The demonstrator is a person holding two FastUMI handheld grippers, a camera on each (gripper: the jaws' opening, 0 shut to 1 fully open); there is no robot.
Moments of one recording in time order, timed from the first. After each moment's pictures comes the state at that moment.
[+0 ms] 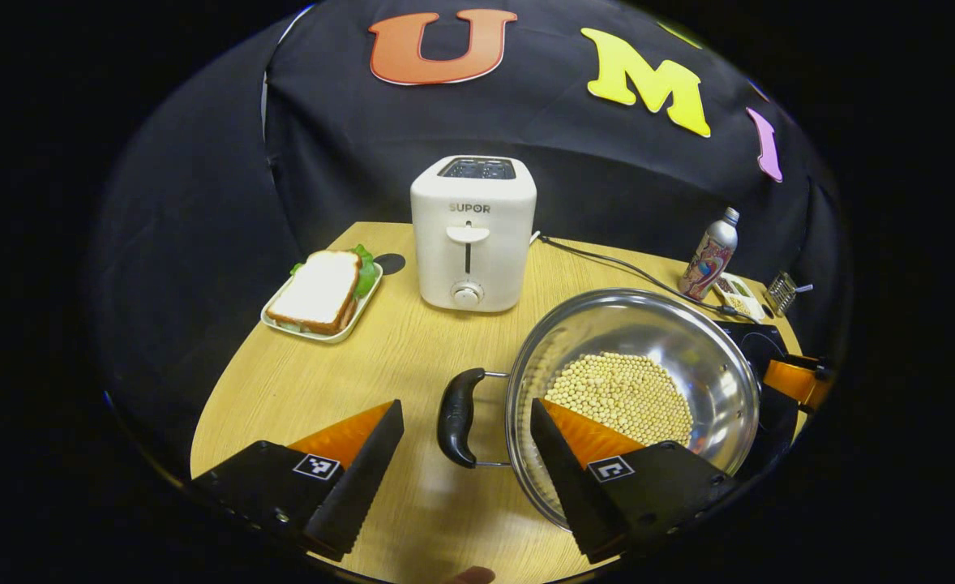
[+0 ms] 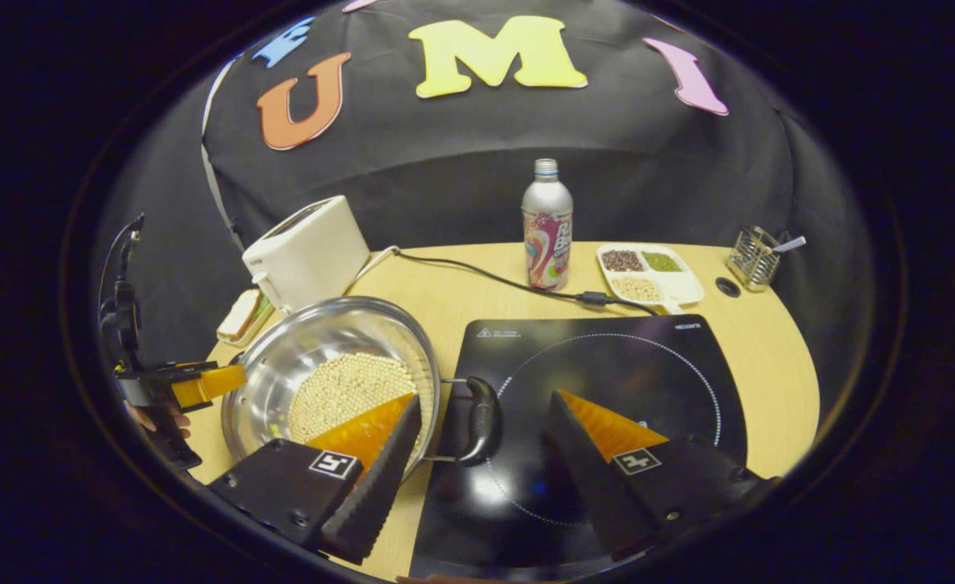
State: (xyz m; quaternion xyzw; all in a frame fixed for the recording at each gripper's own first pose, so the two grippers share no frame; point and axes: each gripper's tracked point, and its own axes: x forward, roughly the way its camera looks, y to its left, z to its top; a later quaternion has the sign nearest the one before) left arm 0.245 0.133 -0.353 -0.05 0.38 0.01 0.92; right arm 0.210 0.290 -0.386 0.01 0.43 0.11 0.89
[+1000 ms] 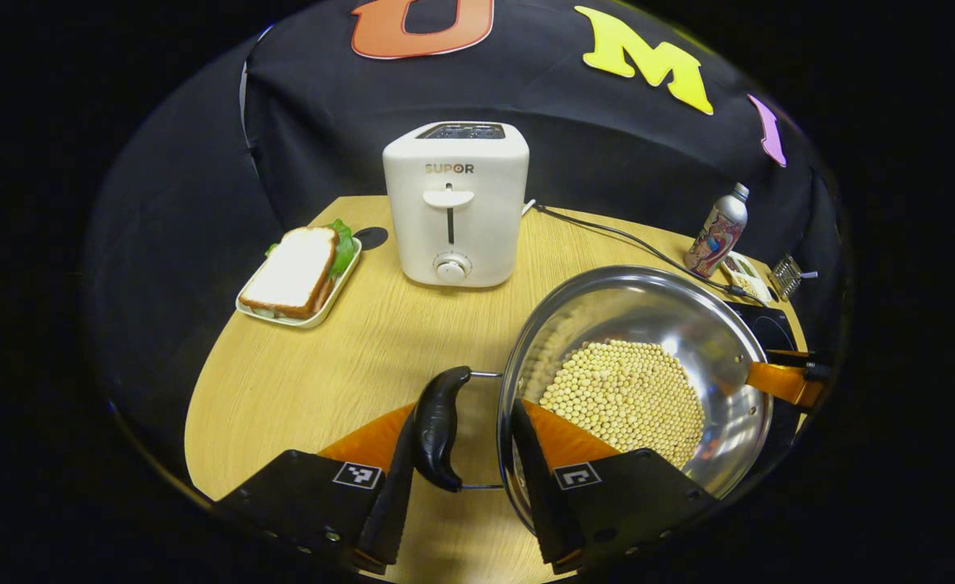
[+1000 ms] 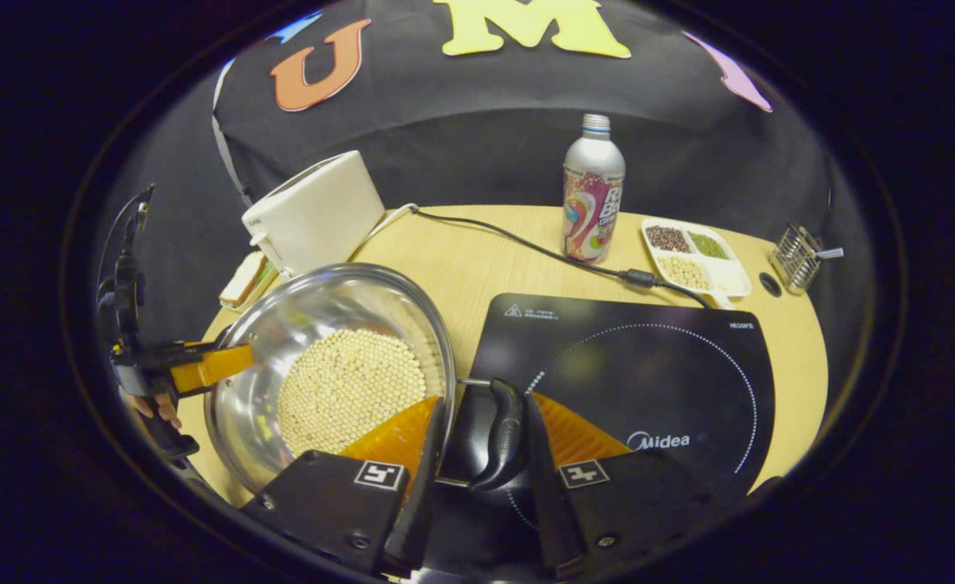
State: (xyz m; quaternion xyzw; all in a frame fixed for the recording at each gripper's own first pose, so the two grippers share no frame) left arm 0.242 0.129 -0.365 -0.03 0.42 0.01 0.91; right arm 0.213 0.308 -0.414 -0.01 0.49 0.16 0.86
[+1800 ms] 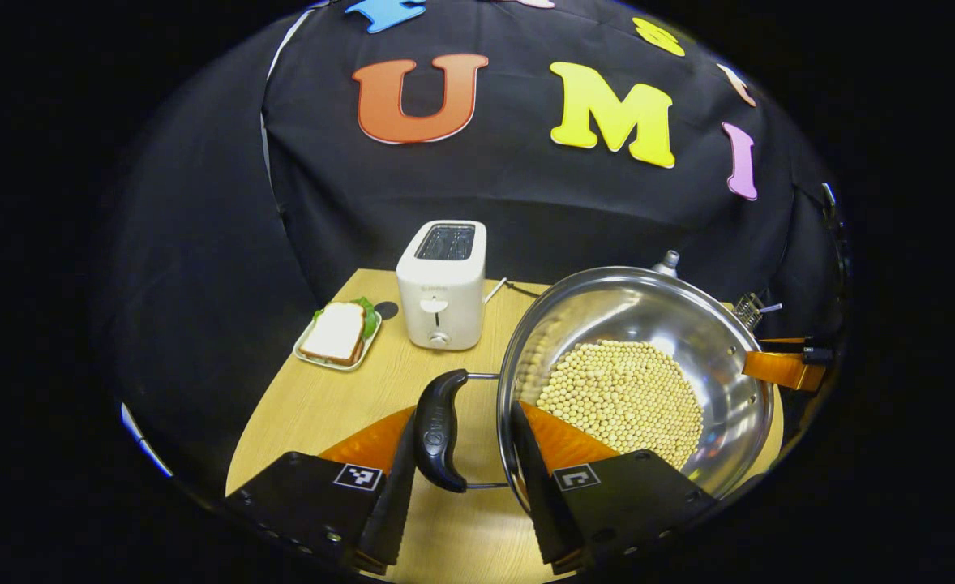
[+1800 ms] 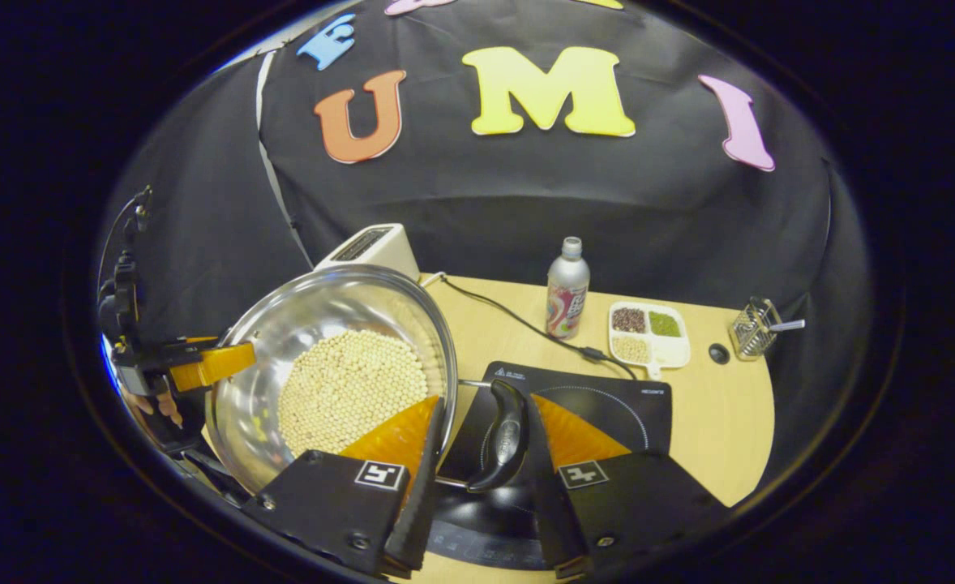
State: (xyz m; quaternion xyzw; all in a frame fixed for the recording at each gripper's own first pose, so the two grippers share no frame) left arm 0.200 0.092 -0.201 -0.04 0.32 0.02 0.95; right arm 0.202 0.266 -0.244 -0.02 0.41 0.20 0.89
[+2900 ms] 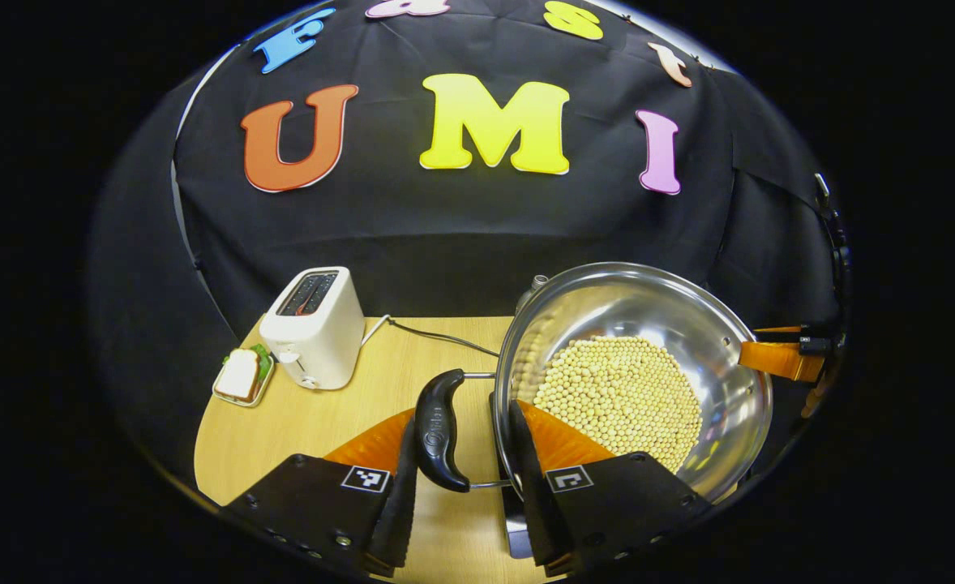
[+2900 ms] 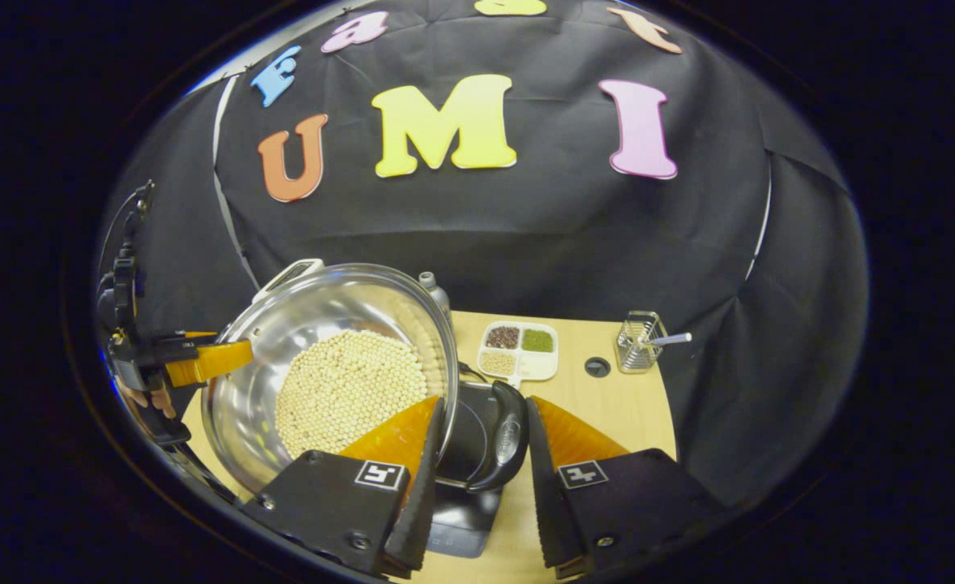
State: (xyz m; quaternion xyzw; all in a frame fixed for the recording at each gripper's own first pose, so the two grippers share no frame) left arm 0.240 -0.090 -0.172 -0.02 0.31 -0.08 0.95; right arm 0.228 0.075 -0.196 -0.03 0.38 0.12 0.91
